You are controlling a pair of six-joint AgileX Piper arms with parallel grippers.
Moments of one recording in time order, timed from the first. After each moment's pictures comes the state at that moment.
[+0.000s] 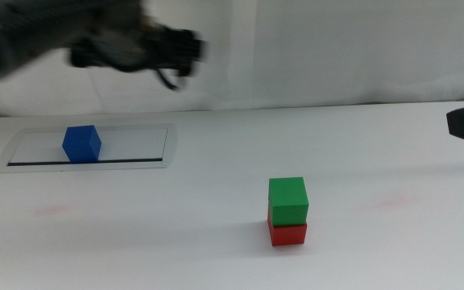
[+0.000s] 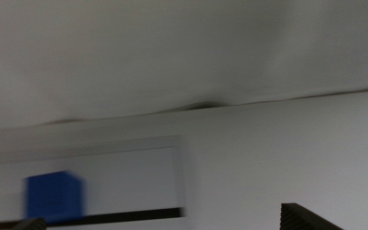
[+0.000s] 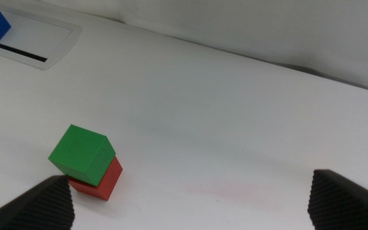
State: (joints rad) left arm -0.53 1.73 -1.63 0.53 0.99 -0.65; right arm 0.19 0.93 -1.01 0.34 0.86 -0.41
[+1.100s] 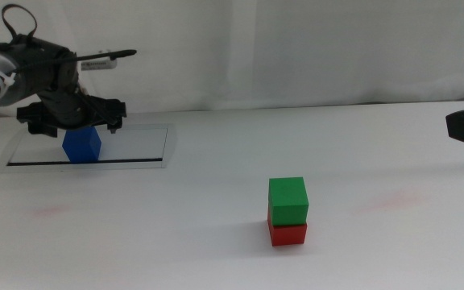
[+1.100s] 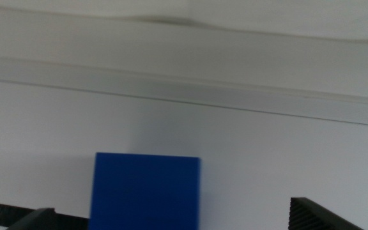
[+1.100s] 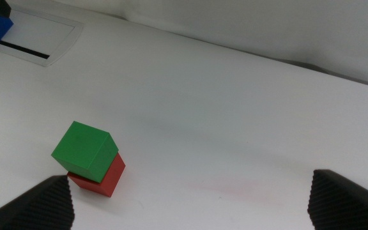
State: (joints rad) left arm -0.07 2.12 -1.63 0.31 0.74 -0.42; right arm 0.19 0.93 -1.01 0.34 0.87 -0.41
